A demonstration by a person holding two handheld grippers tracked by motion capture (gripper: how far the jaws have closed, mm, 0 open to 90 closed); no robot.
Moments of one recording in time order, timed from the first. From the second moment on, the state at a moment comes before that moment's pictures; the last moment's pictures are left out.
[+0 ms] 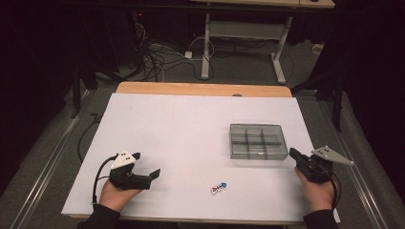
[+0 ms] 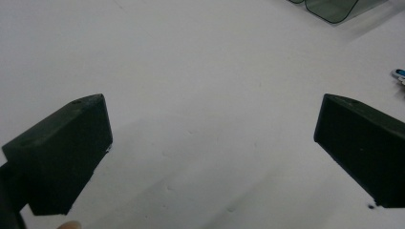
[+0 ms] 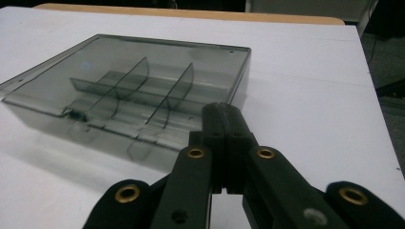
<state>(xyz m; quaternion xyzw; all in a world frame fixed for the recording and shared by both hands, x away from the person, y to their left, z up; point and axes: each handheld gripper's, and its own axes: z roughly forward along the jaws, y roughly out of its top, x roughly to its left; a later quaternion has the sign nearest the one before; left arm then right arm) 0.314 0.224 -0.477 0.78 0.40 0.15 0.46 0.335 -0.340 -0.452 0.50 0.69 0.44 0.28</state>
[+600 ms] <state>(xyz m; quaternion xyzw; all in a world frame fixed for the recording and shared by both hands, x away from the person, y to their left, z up) 0.315 0.218 -0.479 0.78 0.40 0.13 0.46 0.387 -0.354 -0.456 0.53 0.69 0.41 0.28</state>
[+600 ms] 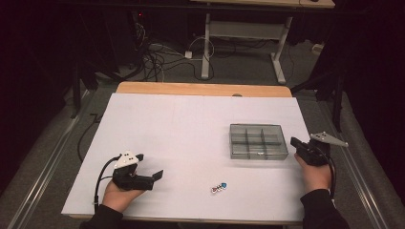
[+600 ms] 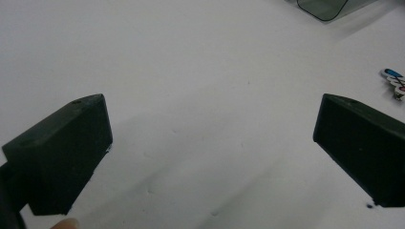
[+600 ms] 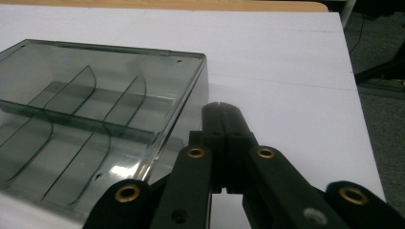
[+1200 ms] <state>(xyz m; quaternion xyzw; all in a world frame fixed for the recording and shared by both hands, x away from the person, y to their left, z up) 0.312 0.214 -0.479 0.79 0.40 0.13 0.45 0.419 -0.359 -0.467 0.53 0.71 0.39 0.23</state>
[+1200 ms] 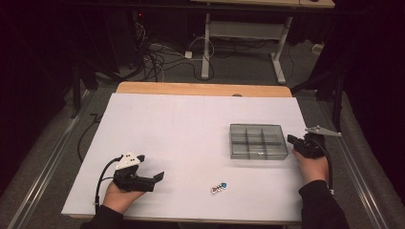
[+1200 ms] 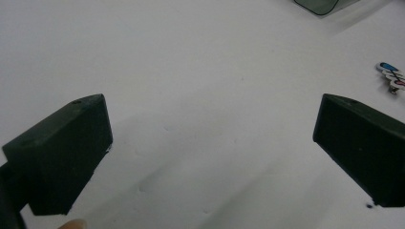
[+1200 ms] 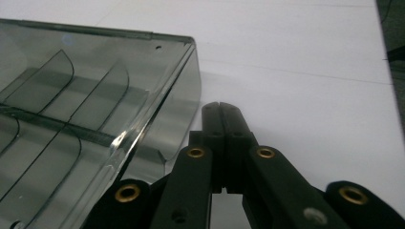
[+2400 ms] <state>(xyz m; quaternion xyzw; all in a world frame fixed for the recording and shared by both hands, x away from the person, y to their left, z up) 0.311 0.215 -0.481 0.79 0.40 0.13 0.44 0.424 -0.334 -0.470 0.50 0.73 0.41 0.21</state>
